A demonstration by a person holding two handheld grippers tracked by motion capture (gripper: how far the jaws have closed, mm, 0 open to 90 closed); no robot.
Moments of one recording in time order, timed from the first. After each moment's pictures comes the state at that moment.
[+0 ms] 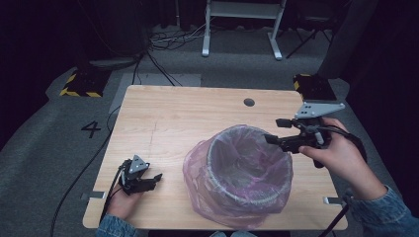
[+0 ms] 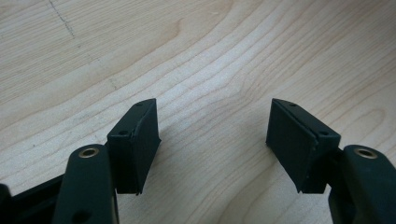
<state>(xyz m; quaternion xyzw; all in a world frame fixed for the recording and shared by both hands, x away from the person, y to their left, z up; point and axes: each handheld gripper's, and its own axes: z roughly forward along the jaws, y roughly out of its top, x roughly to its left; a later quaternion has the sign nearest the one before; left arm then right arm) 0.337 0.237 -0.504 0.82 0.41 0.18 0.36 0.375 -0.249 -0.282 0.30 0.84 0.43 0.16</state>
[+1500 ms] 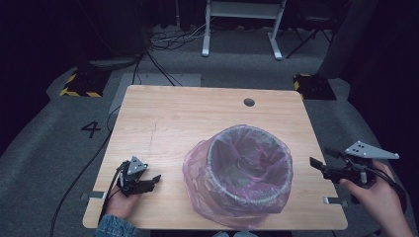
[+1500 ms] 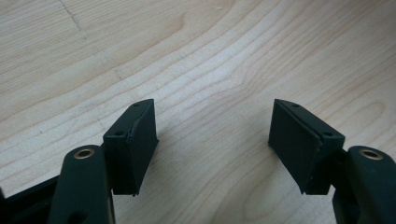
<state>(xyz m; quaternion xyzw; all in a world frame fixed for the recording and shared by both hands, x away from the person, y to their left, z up) 0.333 0.240 -0.504 0.81 0.42 0.18 0.36 0.319 -0.369 -0.360 0.42 0.77 0.42 0.23</state>
